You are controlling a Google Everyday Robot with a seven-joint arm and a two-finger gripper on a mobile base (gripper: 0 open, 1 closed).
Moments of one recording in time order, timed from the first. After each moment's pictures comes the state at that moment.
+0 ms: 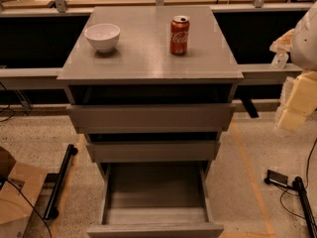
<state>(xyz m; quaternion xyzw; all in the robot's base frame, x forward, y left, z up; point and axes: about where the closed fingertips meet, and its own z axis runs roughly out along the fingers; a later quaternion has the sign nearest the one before) 0.438 -0.216 0.977 -0.60 0.78 -0.04 0.16</state>
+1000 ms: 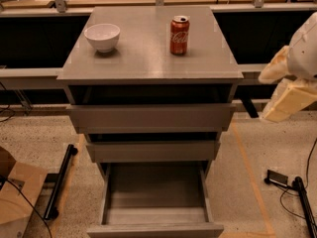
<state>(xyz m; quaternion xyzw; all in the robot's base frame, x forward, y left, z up) 0.442 -0.216 0.961 -0.62 0.77 -0.02 0.17</state>
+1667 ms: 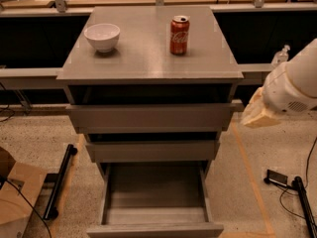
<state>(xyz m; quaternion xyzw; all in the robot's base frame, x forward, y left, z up) 0.470 -0.220 0.865 -0.64 0.75 0.02 0.18</state>
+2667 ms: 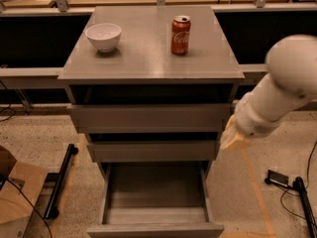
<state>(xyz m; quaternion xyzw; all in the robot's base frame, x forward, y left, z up) 0.469 -0.189 0.775 -0.66 0.74 0.06 0.12</state>
